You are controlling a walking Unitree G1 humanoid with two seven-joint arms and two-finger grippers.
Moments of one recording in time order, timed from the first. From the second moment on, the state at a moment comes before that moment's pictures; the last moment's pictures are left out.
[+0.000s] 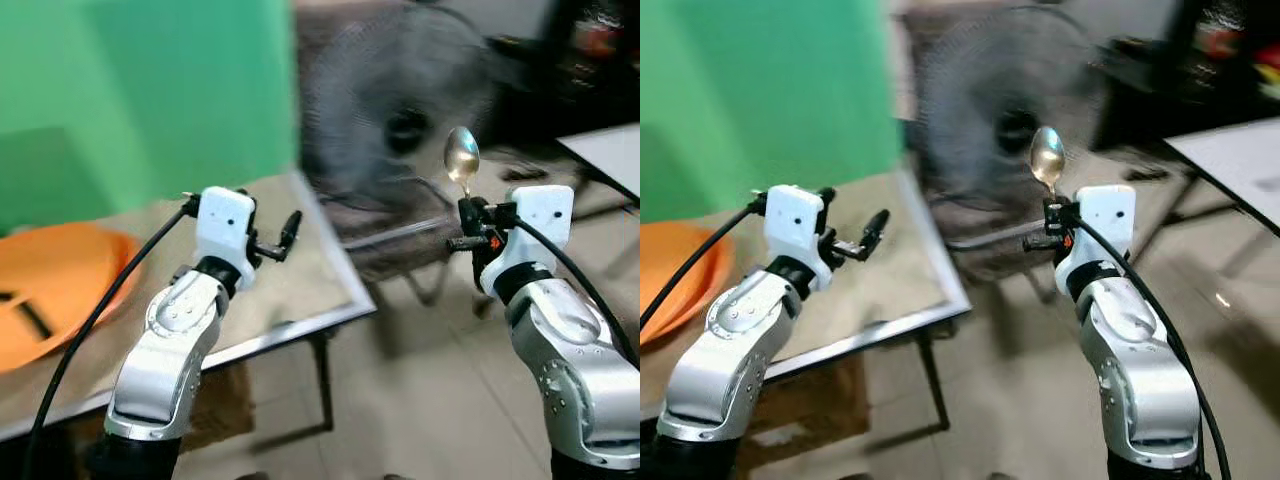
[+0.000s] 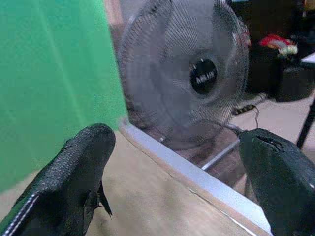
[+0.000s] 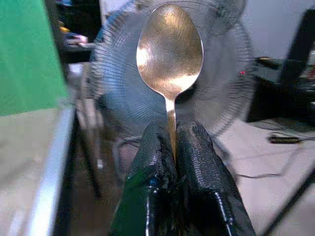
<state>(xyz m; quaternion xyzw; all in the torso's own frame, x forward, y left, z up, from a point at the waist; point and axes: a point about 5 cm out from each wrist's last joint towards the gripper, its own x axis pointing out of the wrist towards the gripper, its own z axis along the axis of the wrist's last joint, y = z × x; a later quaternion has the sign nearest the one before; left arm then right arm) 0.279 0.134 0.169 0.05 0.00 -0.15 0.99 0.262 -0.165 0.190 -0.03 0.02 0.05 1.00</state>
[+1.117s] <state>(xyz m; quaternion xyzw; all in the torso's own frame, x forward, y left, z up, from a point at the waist) 0.289 0.123 0.180 0.03 -0.03 -0.15 0.99 0.258 -0.171 0.187 -0.03 0.03 -0.01 1.00</state>
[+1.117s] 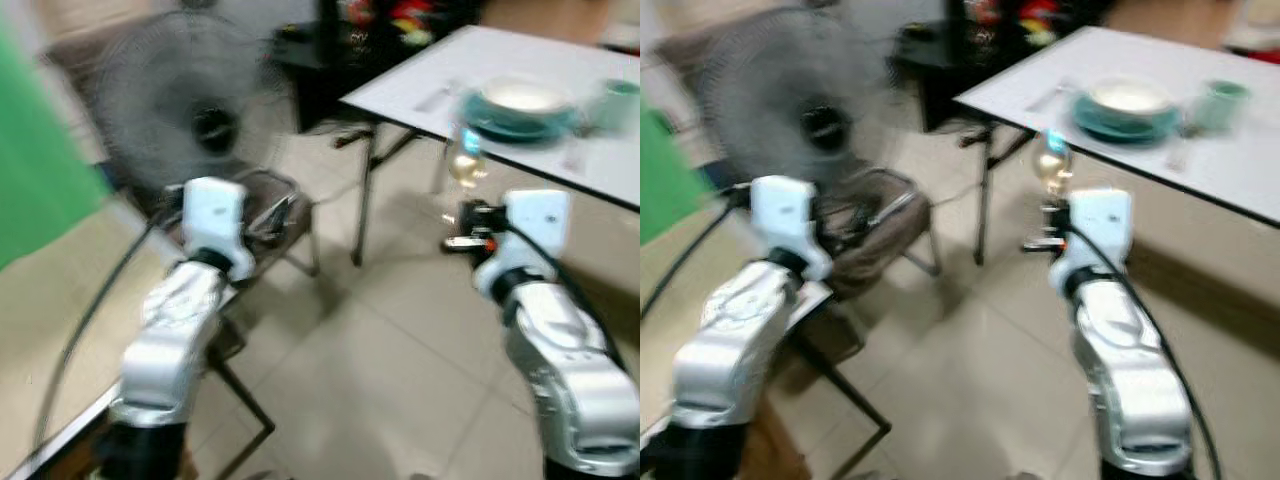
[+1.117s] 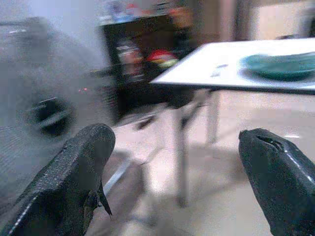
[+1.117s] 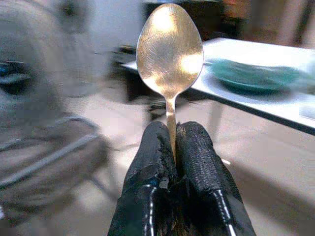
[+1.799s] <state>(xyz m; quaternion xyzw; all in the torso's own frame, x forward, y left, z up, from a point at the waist) 0.281 0.134 0.171 0.05 -0.03 -0.15 0.99 0.259 -0.167 0.187 -0.06 0.01 0.00 1.00</state>
